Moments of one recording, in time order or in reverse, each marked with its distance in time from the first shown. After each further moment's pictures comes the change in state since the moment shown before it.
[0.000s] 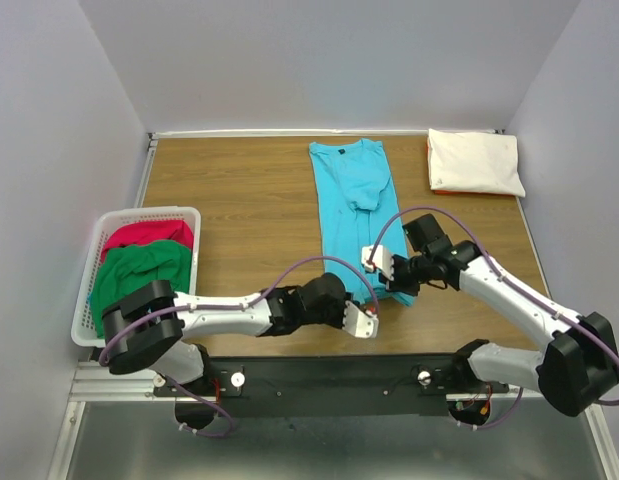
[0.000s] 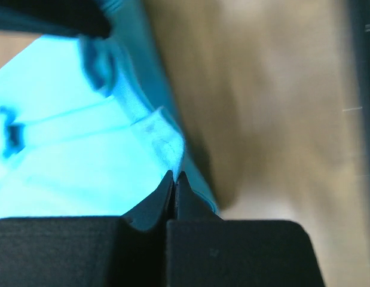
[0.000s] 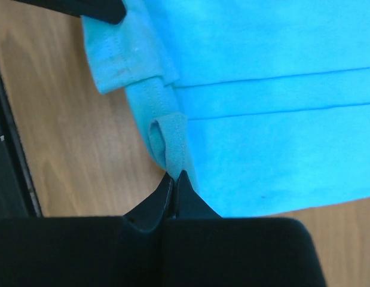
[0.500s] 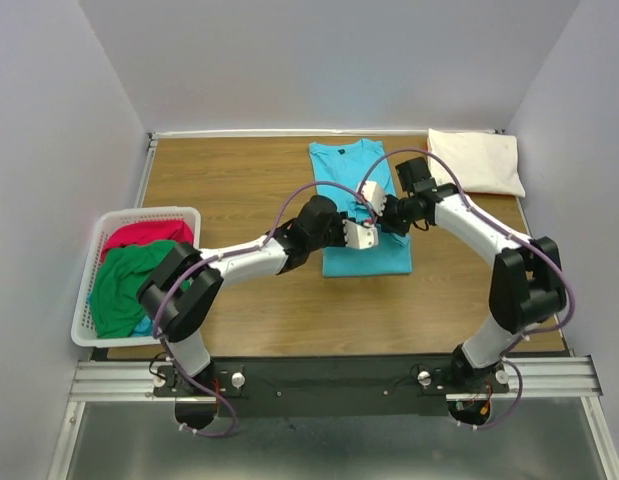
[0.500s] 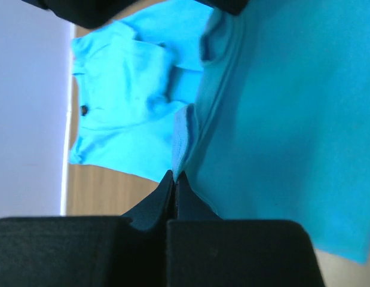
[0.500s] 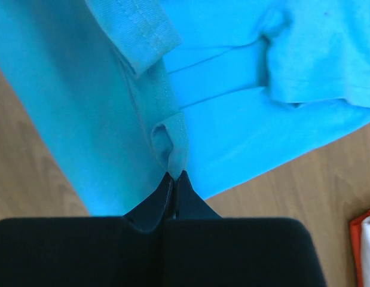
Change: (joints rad) left arm 0.406 0.203 0.296 0.098 0.052 0.137; right arm -0.148 0.449 0.438 0.085 0.127 0.032
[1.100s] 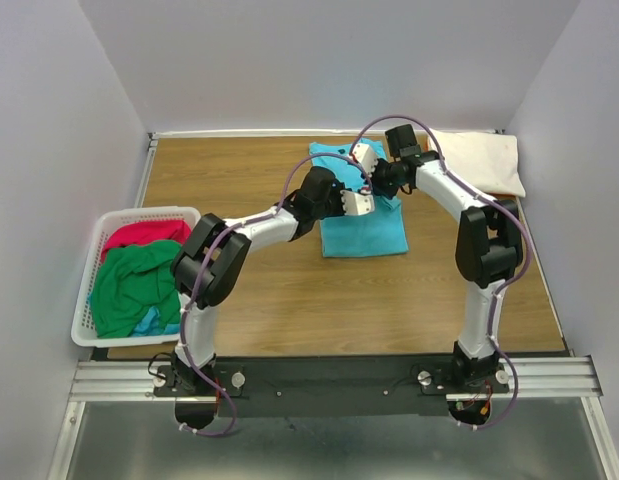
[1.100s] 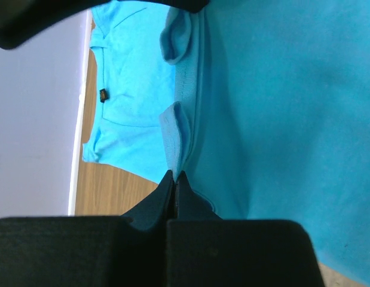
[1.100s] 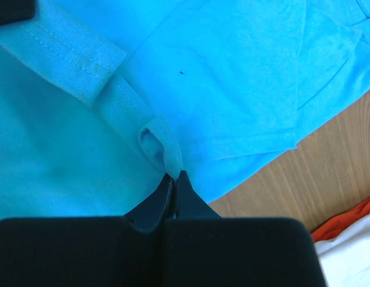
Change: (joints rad) left arm 0.176 0.327 0.326 -0.009 0.055 0.042; right arm -0.061 0.423 0.480 0.044 0.059 0.051
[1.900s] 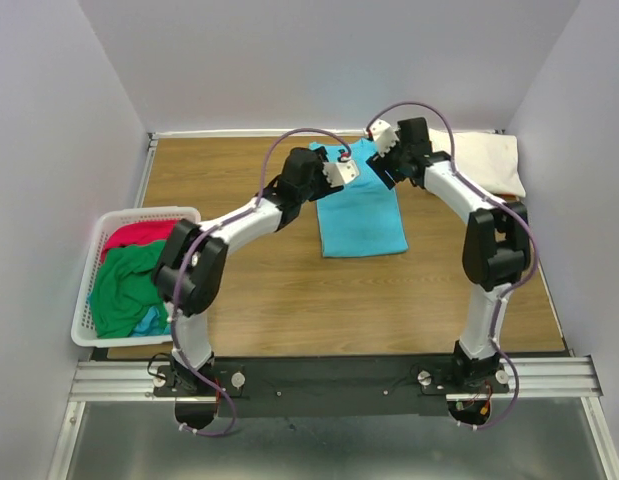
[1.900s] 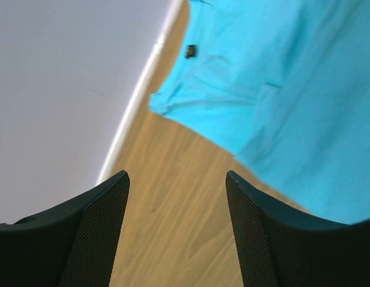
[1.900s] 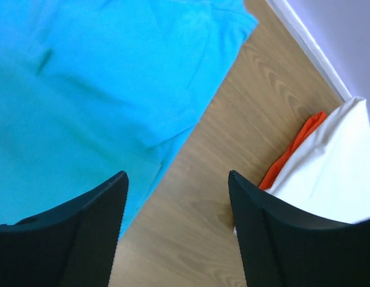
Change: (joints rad) left arm 0.060 -0.018 0.093 -0.001 -0.183 -0.144; right arm -0.026 0.022 0.022 0.232 0.277 0.239
